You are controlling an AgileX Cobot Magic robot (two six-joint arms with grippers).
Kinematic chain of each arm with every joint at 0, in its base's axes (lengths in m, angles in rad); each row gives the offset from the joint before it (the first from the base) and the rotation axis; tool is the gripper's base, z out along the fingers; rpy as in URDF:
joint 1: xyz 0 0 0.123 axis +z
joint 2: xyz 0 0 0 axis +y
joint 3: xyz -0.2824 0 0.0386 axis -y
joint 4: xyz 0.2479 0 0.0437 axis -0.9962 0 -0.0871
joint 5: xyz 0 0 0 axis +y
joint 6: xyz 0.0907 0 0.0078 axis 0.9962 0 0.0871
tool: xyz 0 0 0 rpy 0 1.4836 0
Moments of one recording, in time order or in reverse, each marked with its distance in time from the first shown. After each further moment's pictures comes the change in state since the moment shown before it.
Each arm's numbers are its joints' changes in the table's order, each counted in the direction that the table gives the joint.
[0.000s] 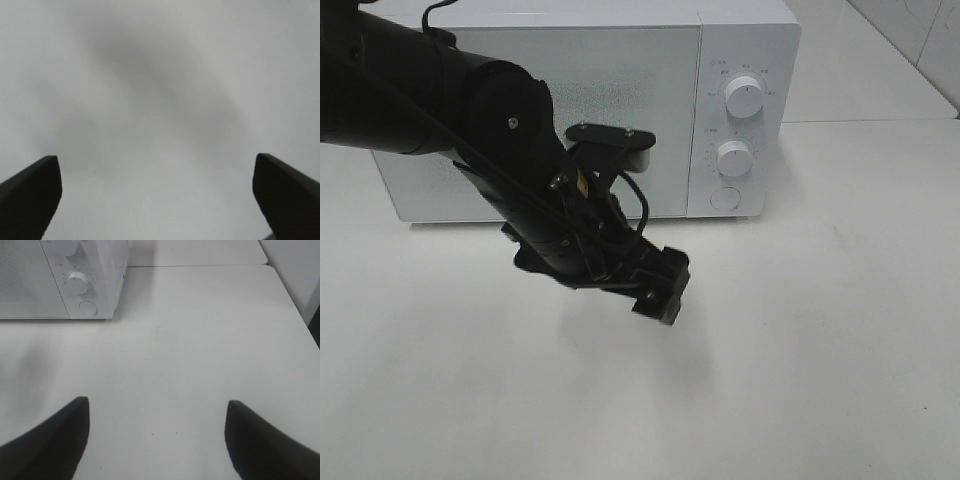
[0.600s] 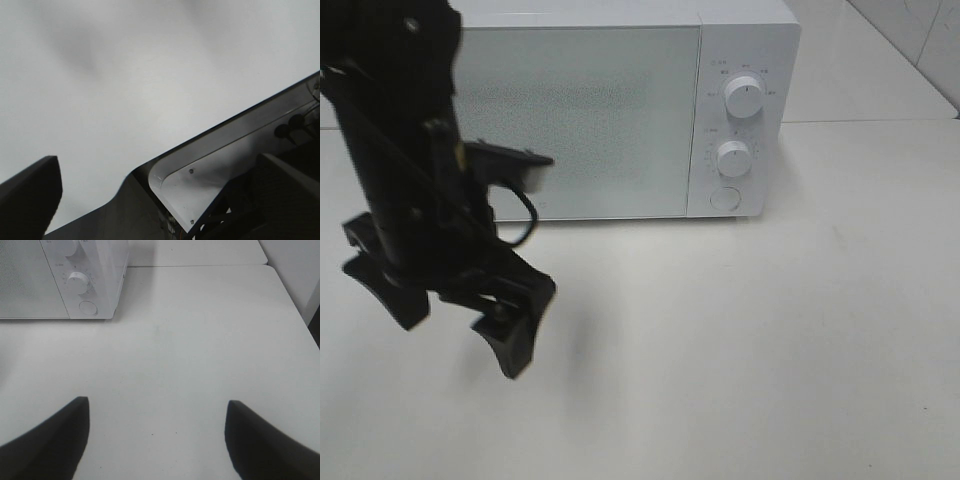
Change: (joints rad) left arm 0.115 -0.132 0.005 -0.043 0.582 0.017; right arm 0.000 0.000 0.000 0.000 0.000 0.000
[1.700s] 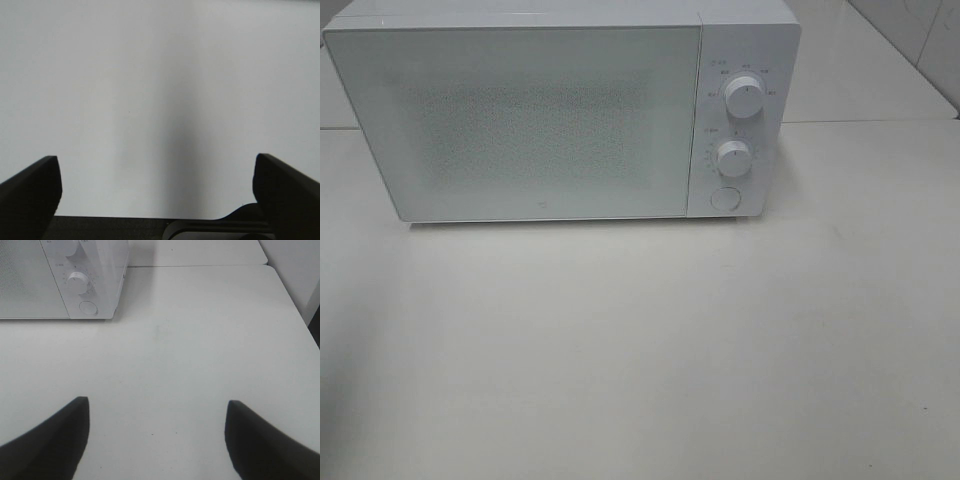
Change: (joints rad) left arm 0.738 -0.938 -0.377 -0.071 -0.072 0.119; right arm 0.000 0.000 0.000 0.000 0.000 0.000
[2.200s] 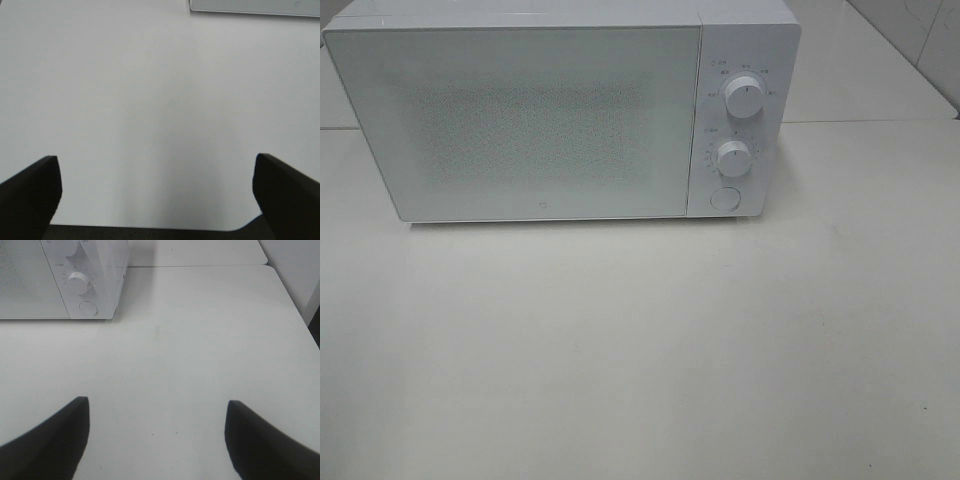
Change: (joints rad) left arm 0.000 -0.501 -0.301 -0.019 -0.073 0.001; right arm 0.000 0.000 0.000 0.000 0.000 0.000
